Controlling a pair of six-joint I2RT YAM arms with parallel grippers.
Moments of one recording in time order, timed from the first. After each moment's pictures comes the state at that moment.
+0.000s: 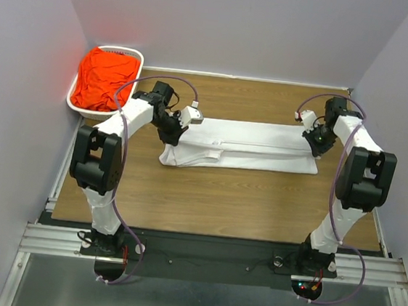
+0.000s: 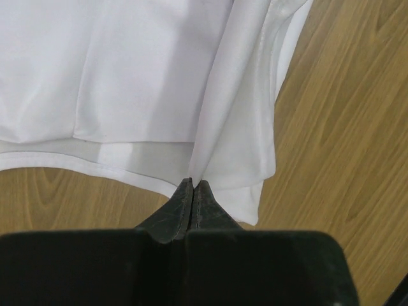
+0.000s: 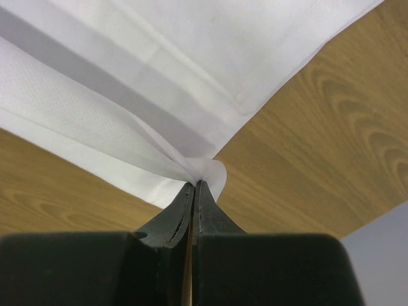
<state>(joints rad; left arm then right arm) -0.29 1.80 1.42 -0.85 0.48 0.82 -0.13 1.86 1.45 -0.89 -0.12 -0.84</state>
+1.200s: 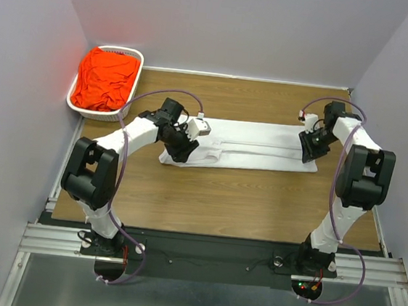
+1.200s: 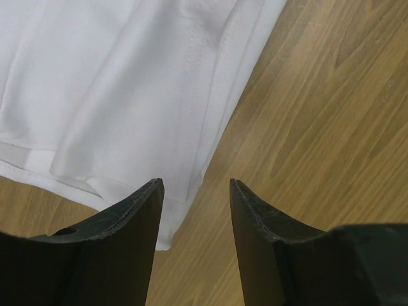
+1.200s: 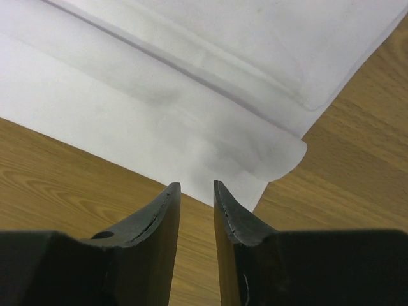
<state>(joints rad) -0.41 1.66 1.16 -0.62 0.40 0.55 -0.14 1.90 1.44 -0.92 -0.26 -0.55</state>
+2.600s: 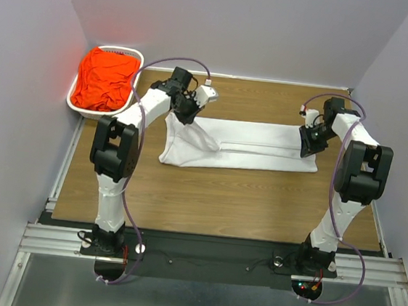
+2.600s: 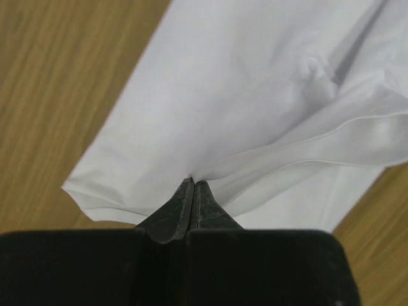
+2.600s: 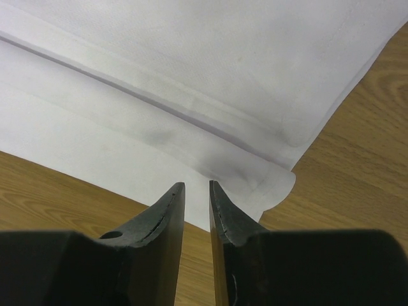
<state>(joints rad) -0.38 1.98 1.64 -0.67 0.32 0.55 -0.14 1.97 1.52 -0.90 -0.29 -0.47</state>
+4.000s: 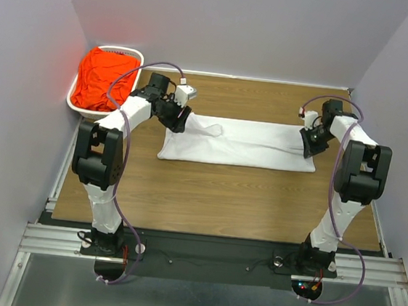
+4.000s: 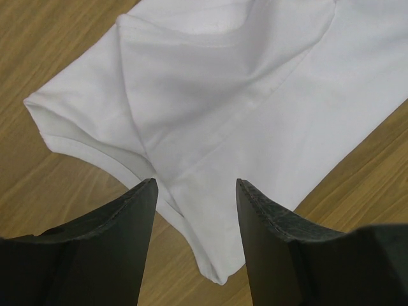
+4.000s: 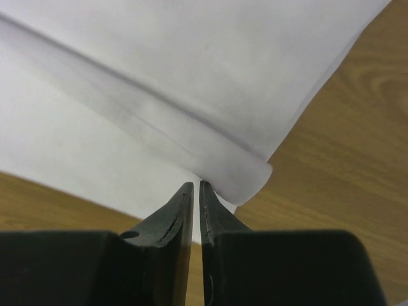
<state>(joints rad) -0.25 1.87 1.45 -0.54 0.41 0.36 -0.13 1.95 1.45 -0.85 -0.22 -0.51</state>
